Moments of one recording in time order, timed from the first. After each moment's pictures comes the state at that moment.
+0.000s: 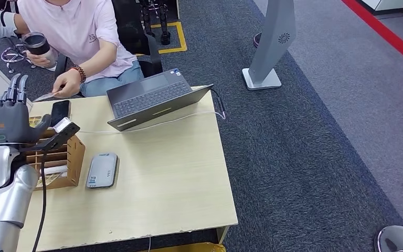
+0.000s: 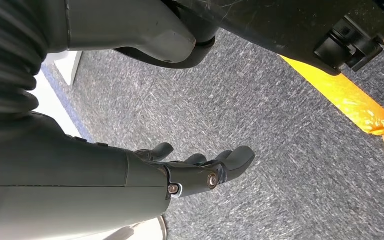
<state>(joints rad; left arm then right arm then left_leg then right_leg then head) -0.66 0.16 -0.07 -0.89 -1.25 0.57 -0.18 -0.09 0.17 0.11 -0.18 0.85 -0.21 0.21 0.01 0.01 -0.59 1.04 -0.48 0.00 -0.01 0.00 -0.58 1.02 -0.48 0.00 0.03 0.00</state>
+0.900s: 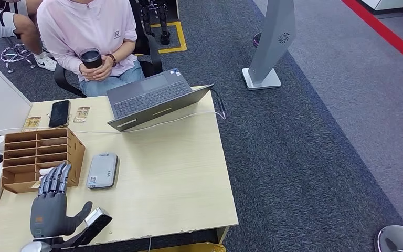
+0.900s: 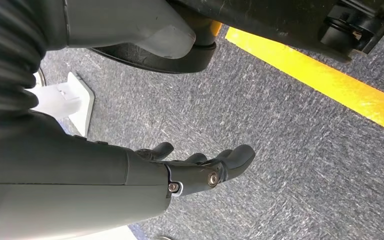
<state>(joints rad) 0.09 0.07 -0.12 -1.49 -1.14 0.44 -0.15 -0.08 0.18 -0.04 -0.18 0.78 -0.26 0.23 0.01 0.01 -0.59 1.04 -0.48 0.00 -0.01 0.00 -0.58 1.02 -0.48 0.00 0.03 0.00</state>
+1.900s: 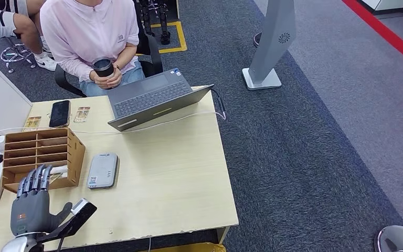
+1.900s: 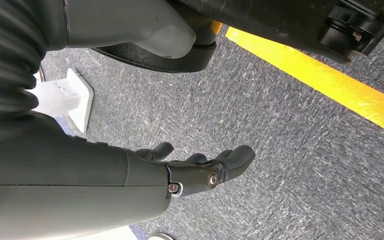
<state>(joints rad) 0.05 0.11 -0.04 -1.46 -1.22 0.34 0.00 -0.08 0.18 -0.06 -0.18 0.81 -0.25 0.22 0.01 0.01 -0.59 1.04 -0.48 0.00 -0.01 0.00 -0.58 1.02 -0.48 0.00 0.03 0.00</state>
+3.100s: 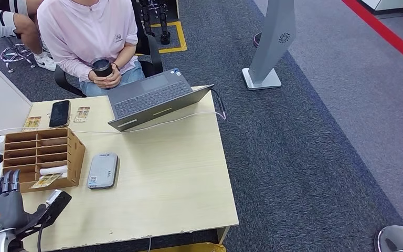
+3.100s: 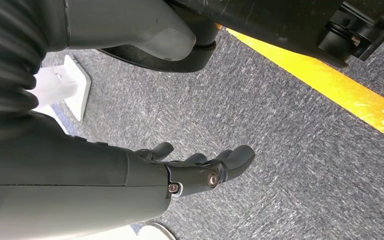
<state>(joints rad) -0.07 0.15 0.12 -1.22 -1.25 0.36 0.03 -0.08 0.18 -0.06 -0.18 0.86 -0.23 0.21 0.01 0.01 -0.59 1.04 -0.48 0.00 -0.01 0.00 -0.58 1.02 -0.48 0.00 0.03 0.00</state>
